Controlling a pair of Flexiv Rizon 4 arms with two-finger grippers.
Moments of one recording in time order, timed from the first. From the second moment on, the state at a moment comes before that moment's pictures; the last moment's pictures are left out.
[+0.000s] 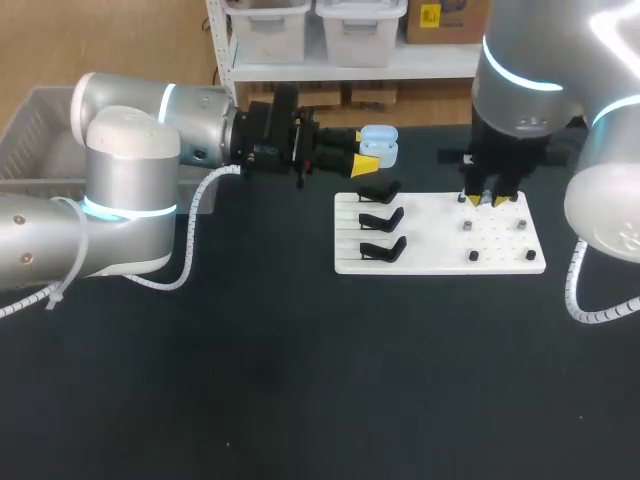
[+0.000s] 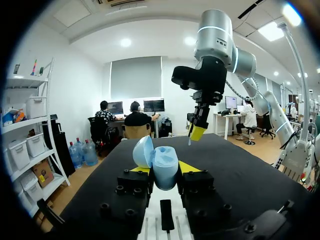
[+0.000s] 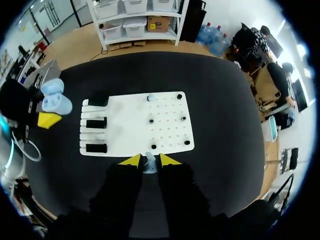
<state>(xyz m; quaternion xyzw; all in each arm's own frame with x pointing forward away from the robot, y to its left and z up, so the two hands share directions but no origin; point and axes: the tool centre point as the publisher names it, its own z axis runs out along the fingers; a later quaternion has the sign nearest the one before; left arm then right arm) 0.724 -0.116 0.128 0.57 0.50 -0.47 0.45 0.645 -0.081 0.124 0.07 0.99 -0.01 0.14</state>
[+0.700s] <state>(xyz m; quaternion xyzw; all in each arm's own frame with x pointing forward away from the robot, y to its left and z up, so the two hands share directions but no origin) 0.724 -0.116 0.128 0.57 0.50 -0.47 0.45 0.677 -0.025 0.148 0.22 0.97 0.00 0.10</state>
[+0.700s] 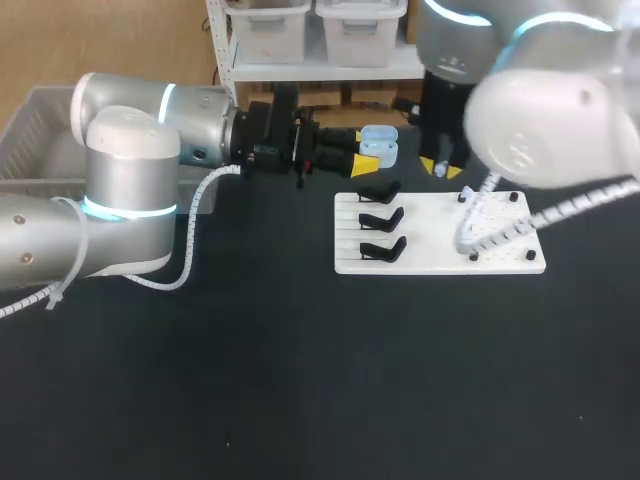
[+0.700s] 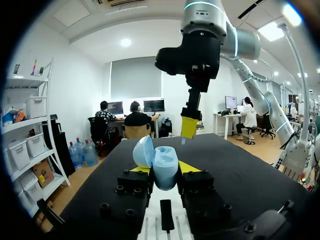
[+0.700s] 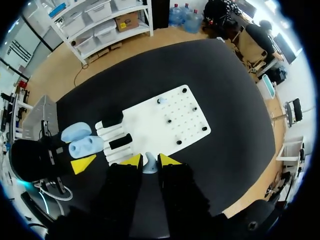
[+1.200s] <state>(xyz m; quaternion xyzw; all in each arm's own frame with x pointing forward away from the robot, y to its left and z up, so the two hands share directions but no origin) 0.723 -0.116 0.127 0.57 0.50 -0.47 0.45 0.687 -0.012 0.152 0.23 0.97 -0.04 0.08</state>
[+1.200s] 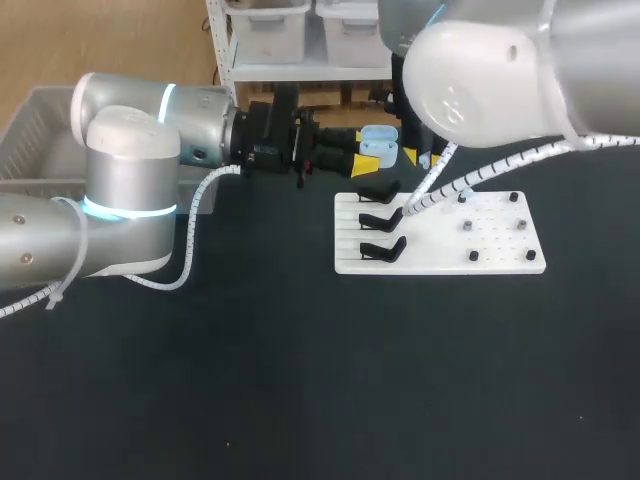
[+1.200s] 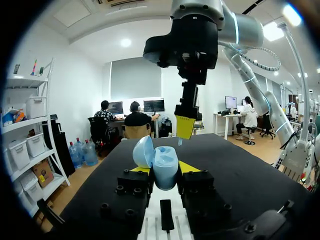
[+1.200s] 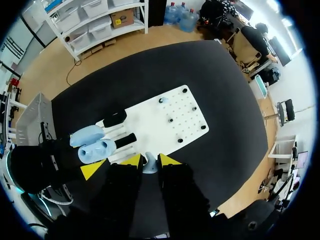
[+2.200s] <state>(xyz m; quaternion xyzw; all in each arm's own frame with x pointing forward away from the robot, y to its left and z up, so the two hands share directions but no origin) 0.691 -0.127 0.117 0.55 0.50 -0.48 0.46 0.678 0.004 0.164 0.28 0.96 -0.05 0.06</state>
